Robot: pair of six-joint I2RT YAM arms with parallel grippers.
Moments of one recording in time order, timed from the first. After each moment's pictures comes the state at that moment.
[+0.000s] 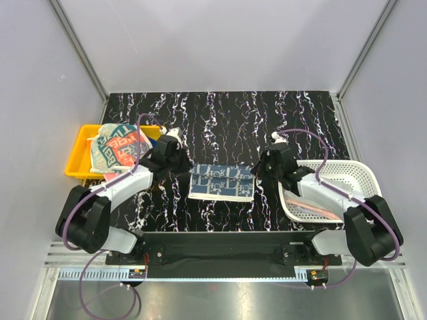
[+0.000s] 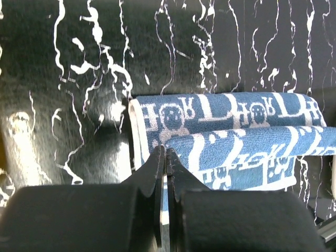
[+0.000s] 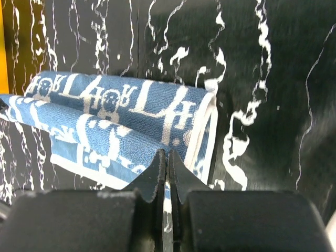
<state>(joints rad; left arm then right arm) -0.44 1.40 0.78 -0.12 0.07 -0.56 0.47 1.32 0.67 -0.05 -0.05 0.63</state>
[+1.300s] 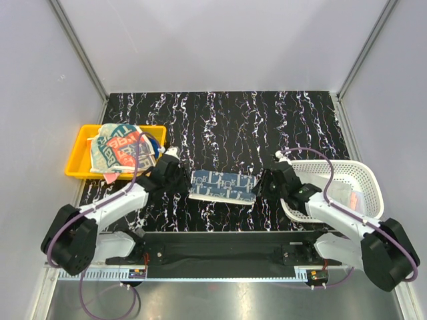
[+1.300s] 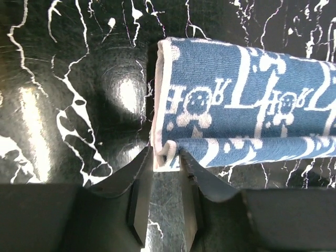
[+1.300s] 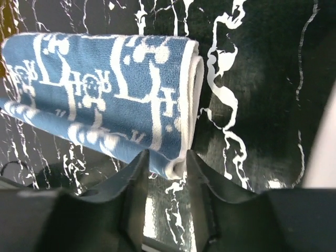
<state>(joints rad) -0.56 1.22 0.58 -0.20 -0.02 -0.65 0.58 1.11 0.48 -0.16 -0.01 0.75</state>
